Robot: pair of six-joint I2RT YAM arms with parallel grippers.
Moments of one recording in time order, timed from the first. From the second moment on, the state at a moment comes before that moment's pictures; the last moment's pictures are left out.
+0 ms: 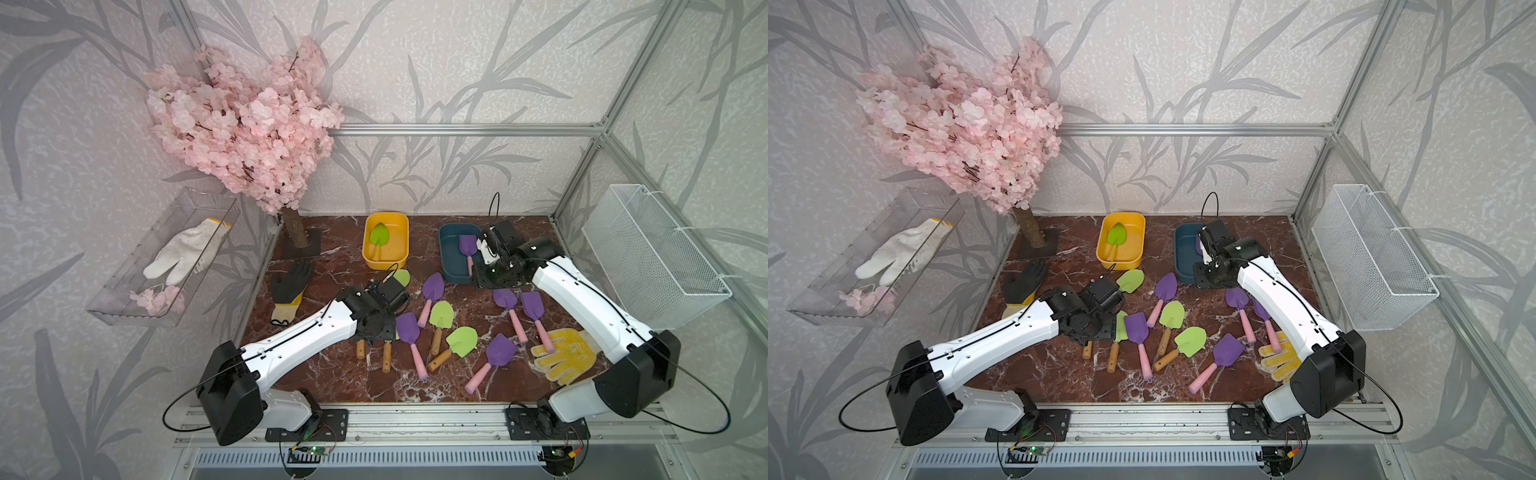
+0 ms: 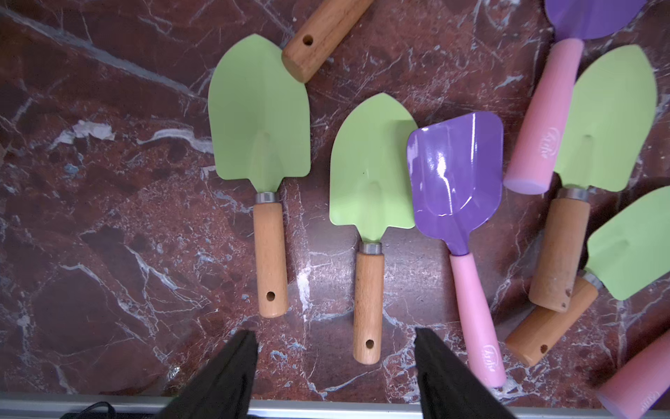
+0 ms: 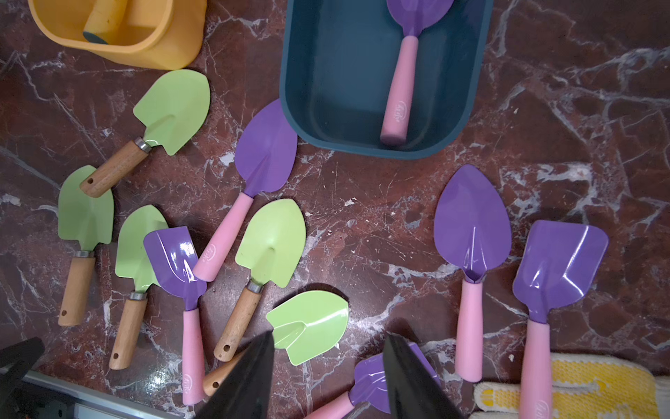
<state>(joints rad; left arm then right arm) -0.81 1.37 1.06 -1.07 -0.19 -0.85 0.45 1.49 1.43 -1.10 -0.01 0.34</state>
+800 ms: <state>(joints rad) -0.88 1.59 0.96 -0.91 -0.14 -0.92 0.45 1.46 1.36 -1.09 -0.01 0.34</state>
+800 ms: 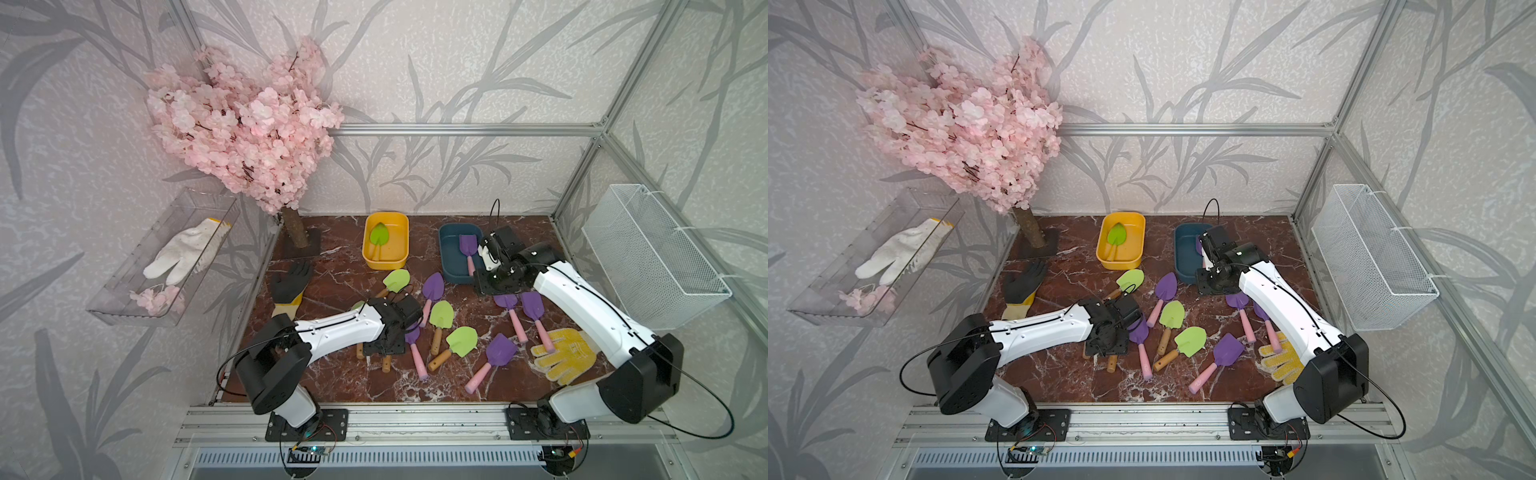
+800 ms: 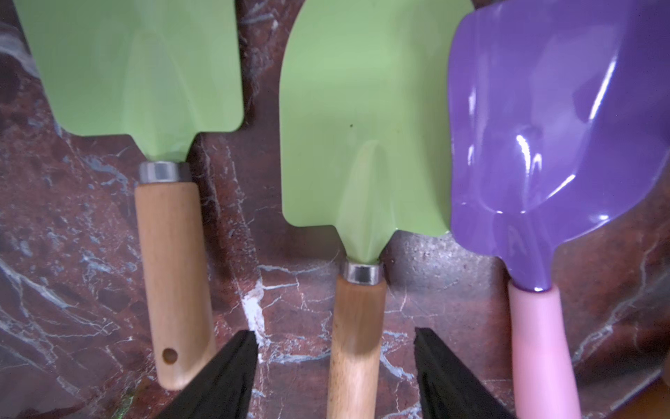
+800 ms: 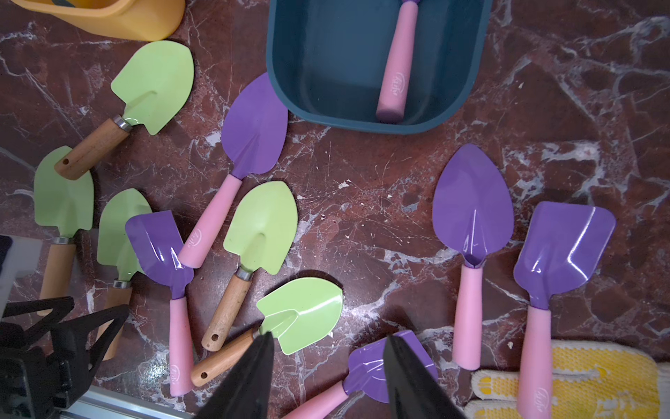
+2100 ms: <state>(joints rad) -0.88 1.68 1.00 -0.96 -0.09 -0.91 0.45 1.44 1.34 -1.07 0.00 0.33</state>
